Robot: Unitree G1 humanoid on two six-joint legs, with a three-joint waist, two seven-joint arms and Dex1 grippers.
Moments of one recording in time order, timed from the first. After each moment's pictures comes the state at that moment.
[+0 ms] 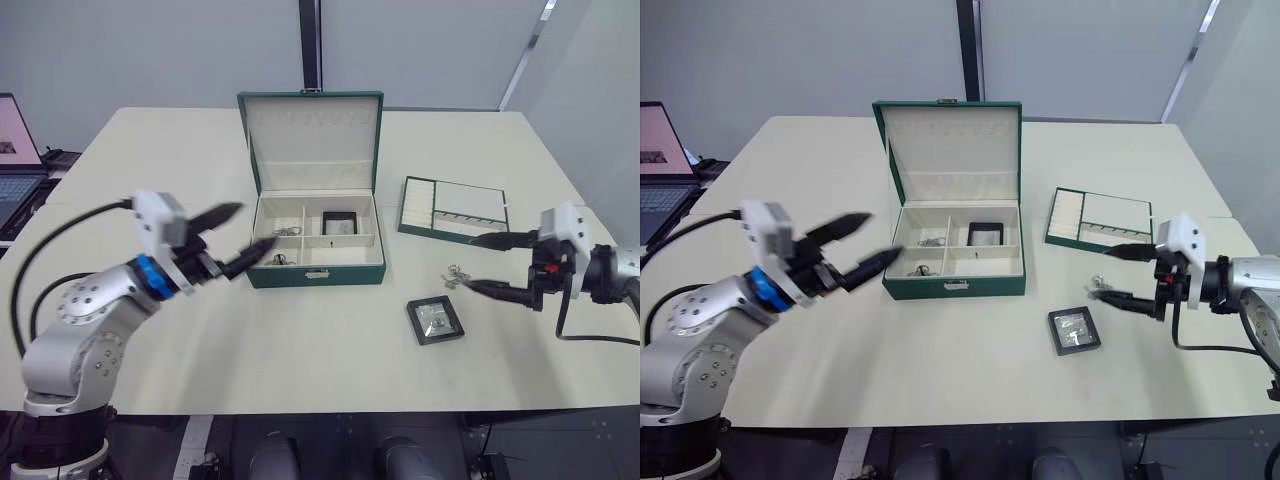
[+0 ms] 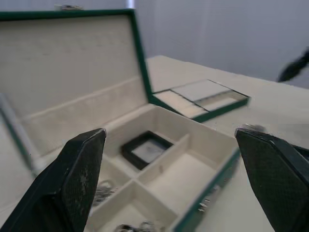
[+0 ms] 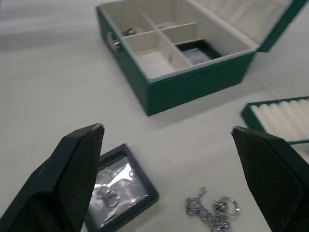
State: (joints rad) left arm -0.21 0.70 0.19 -0.40 -0.70 0.49 -0.84; right arm -0.36 -0.99 -0.05 -0.10 0.52 0.36 1.29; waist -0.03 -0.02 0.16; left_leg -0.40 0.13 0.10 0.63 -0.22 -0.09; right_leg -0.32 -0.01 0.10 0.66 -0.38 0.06
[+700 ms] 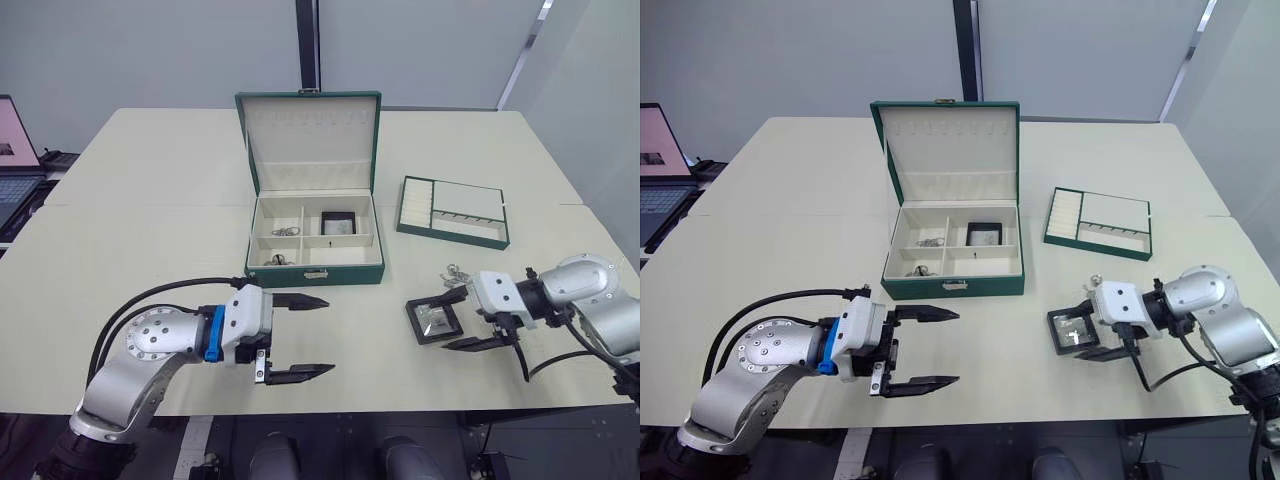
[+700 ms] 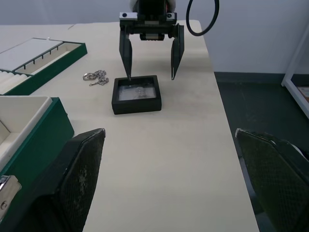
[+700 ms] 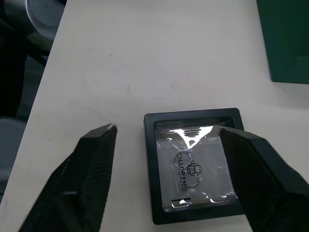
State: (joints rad) left arm -0.09 0.72 -0.07 -0.44 -0.50 0.24 -1.12; right arm -0.39 -0.92 0.22 -0.03 0.20 0.08 1.44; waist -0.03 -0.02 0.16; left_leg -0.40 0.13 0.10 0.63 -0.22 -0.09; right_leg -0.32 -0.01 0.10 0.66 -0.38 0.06
